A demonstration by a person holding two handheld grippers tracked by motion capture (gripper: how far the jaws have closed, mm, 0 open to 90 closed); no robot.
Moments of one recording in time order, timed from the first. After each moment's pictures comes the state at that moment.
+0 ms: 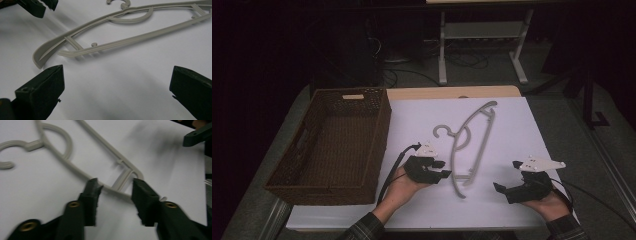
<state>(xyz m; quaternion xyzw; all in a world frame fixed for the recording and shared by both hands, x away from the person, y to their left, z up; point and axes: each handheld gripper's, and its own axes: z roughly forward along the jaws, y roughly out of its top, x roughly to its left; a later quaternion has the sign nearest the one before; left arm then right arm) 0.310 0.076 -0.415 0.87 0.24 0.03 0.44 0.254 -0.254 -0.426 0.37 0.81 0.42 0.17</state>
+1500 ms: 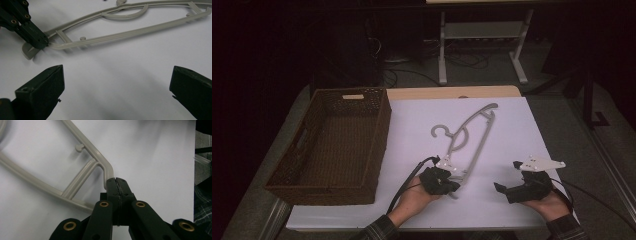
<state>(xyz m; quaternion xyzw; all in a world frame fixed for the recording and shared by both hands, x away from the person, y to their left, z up) 0.293 0.045 -0.438 0.91 0.21 -0.02 0.36 0.255 -0.255 -0.428 0.38 0.81 0.42 0.16</state>
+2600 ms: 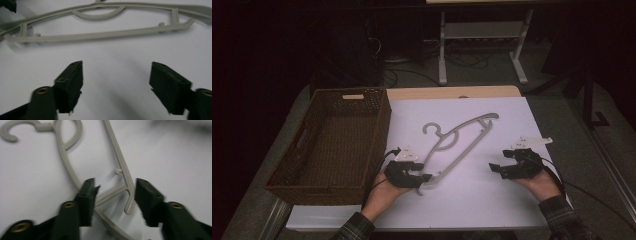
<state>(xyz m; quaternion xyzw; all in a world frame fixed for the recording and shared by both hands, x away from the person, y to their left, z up) 0.301 0.129 -0.423 0.86 0.28 0.06 0.41 0.310 -0.247 -0.416 0.40 0.82 0.39 0.14</state>
